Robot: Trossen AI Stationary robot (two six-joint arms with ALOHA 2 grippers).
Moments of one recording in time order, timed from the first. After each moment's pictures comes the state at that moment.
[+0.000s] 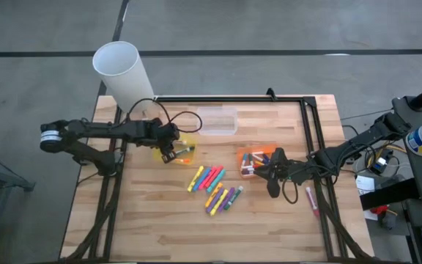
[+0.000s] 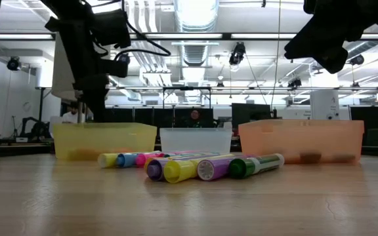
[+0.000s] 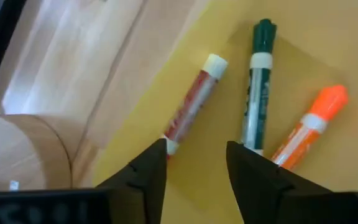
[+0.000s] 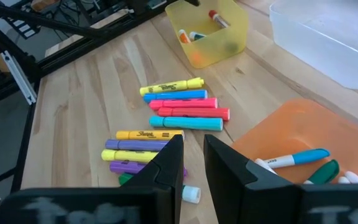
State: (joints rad) left arm 0.22 1.28 0.83 -0.74 -0.28 -0.18; right arm 0.44 1.00 0.57 -0.14 0.52 0.75
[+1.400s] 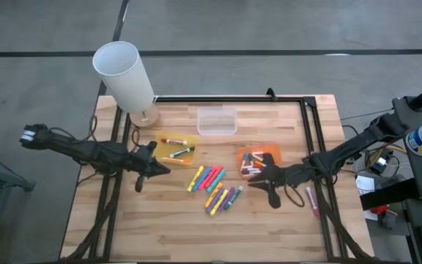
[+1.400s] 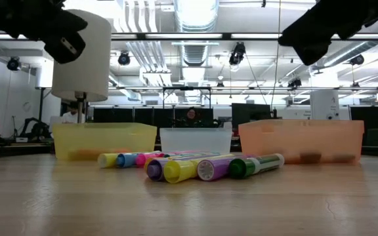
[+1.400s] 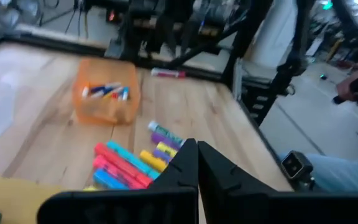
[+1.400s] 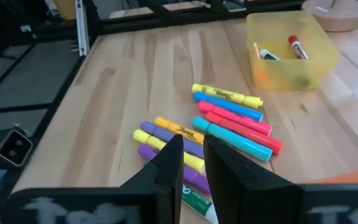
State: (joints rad) left arm -0.24 0.53 0.33 0.05 -0.05 -0.28; right arm 0.44 1.11 0.55 0.12 0.33 0.34
